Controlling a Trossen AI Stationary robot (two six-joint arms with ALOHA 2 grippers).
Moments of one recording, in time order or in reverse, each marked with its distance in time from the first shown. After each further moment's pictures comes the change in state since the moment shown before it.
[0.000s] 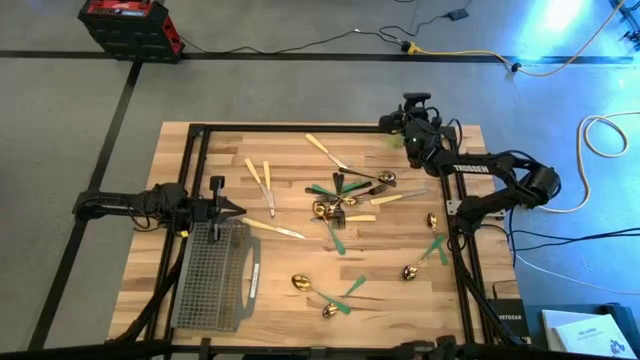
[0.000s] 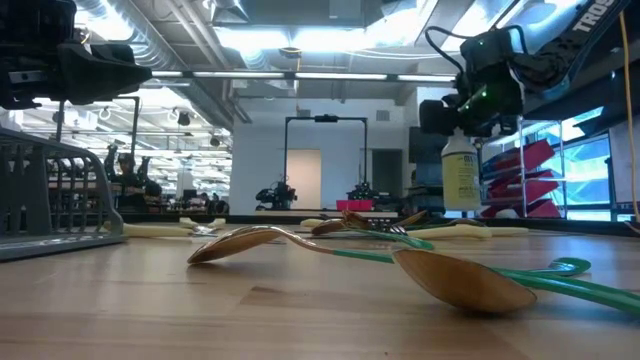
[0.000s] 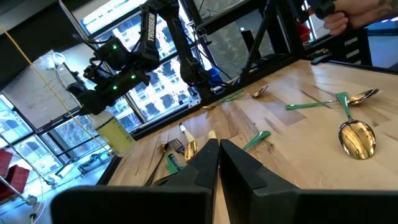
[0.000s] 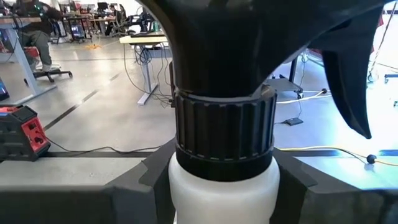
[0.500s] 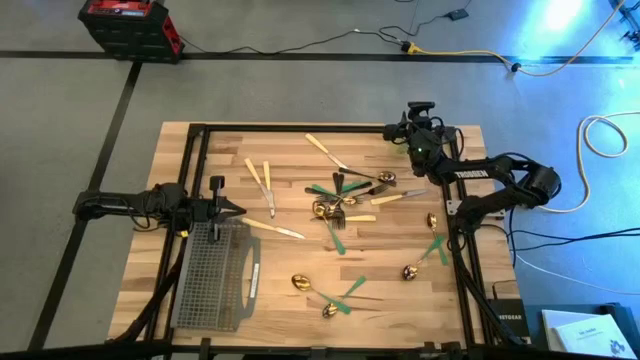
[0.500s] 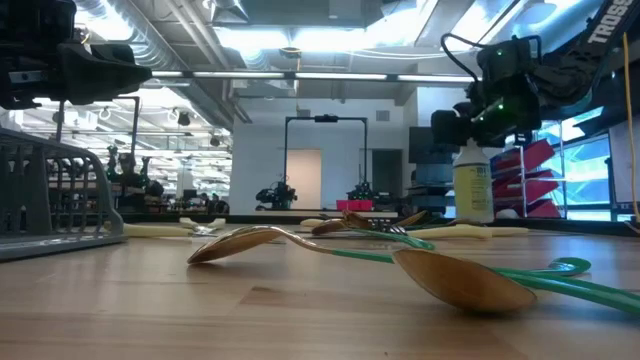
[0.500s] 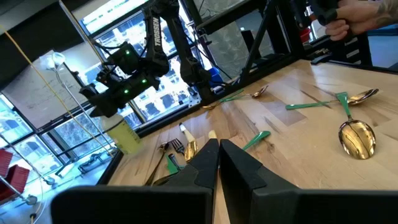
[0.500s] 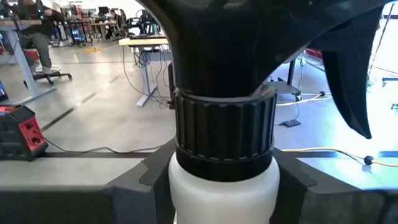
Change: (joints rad) left arm 0.000 0.000 0.000 0.000 0.000 0.000; right arm 0.000 0.000 -0.130 0.148 0.002 -0.034
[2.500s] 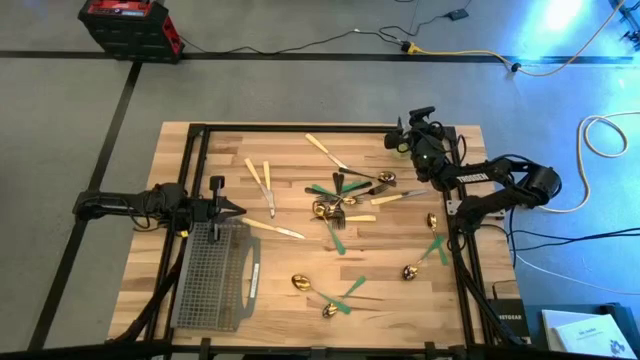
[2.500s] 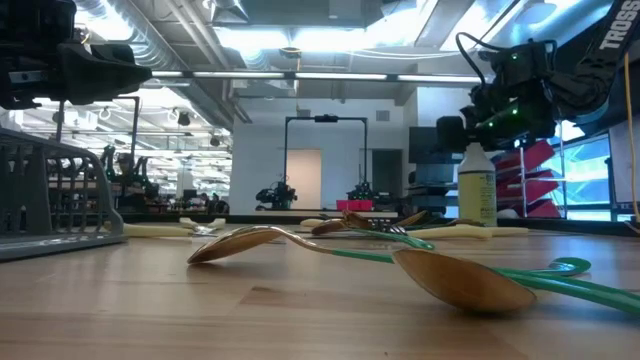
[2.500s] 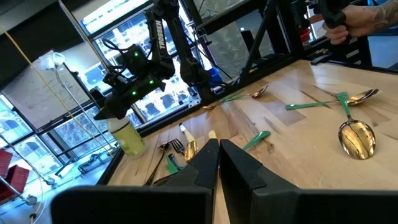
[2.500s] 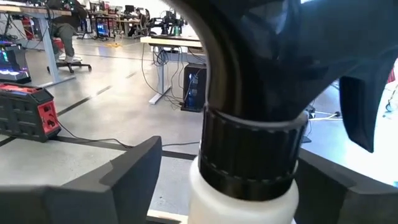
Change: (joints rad) left arm 0.000 0.000 0.000 0.000 0.000 0.000; right arm 0.000 0.000 -0.087 0.123 -0.088 -0.127
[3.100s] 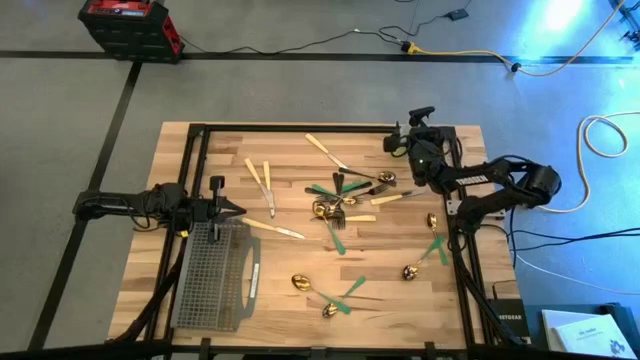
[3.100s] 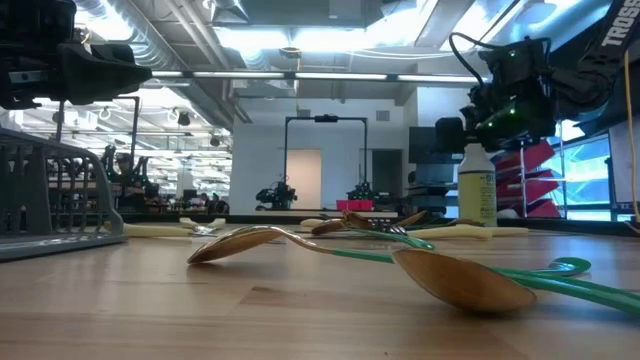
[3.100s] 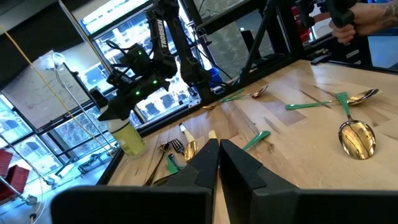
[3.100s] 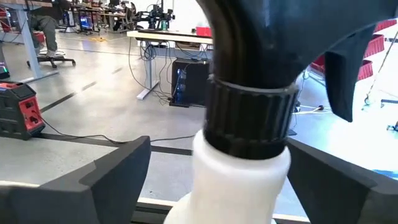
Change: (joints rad) left arm 0.000 0.000 0.000 0.000 0.000 0.000; right arm 0.100 0.000 0.000 -0.037 0.161 0.028
